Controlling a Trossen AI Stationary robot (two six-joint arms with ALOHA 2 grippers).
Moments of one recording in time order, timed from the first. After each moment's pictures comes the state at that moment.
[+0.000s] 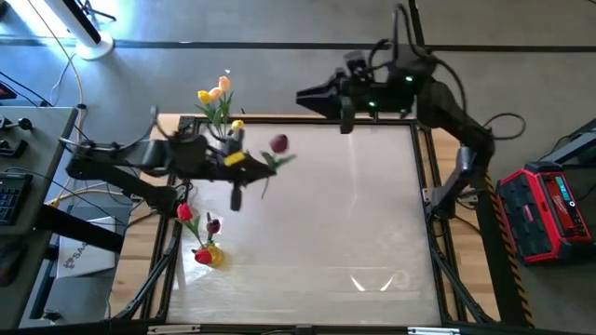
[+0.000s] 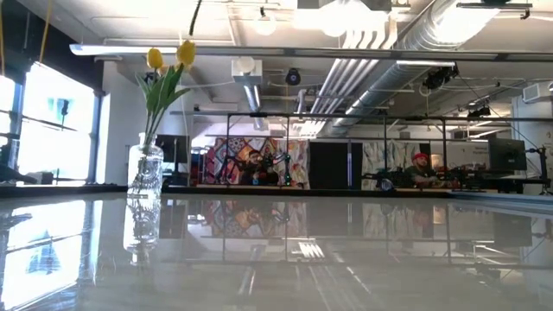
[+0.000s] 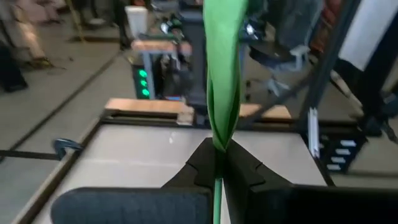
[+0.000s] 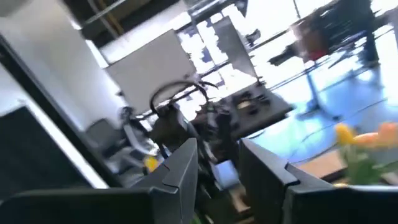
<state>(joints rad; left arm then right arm) -0.14 1.17 1.31 -0.37 -0.20 -0.05 -0.18 1.74 2.36 -0.60 -0.21 0.50</state>
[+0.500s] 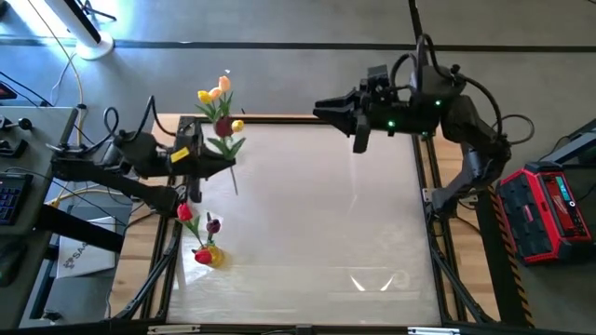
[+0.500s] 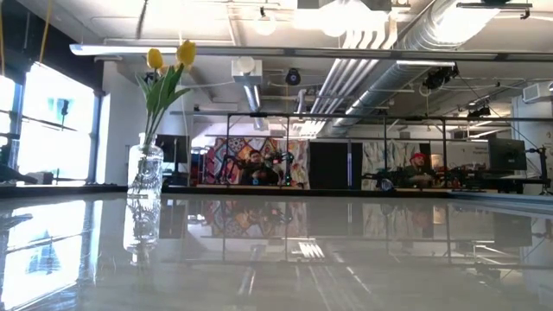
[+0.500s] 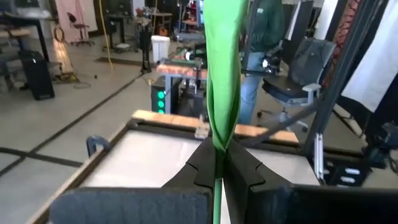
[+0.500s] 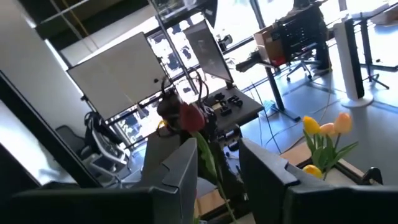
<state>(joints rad) -0.17 0.80 1.10 -0.40 -0.33 -0.10 0.01 1.65 2.36 -0.72 0.14 0.44</state>
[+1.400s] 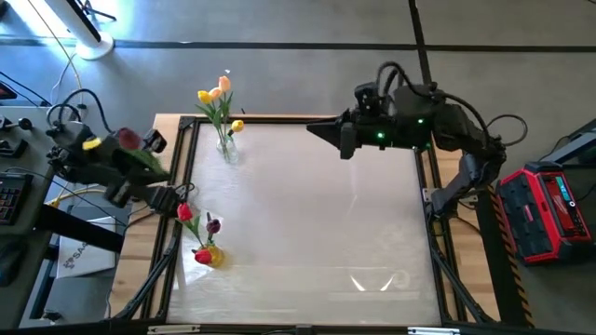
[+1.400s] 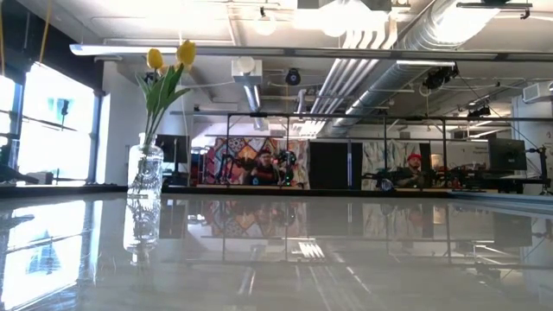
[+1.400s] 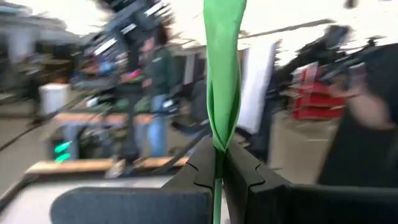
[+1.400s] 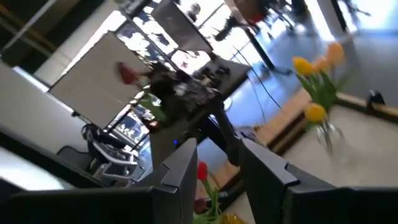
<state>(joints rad) -0.27 0.37 1.00 -0.51 -0.01 -0.09 0.09 1.68 2.36 -0.81 0.27 0.73</state>
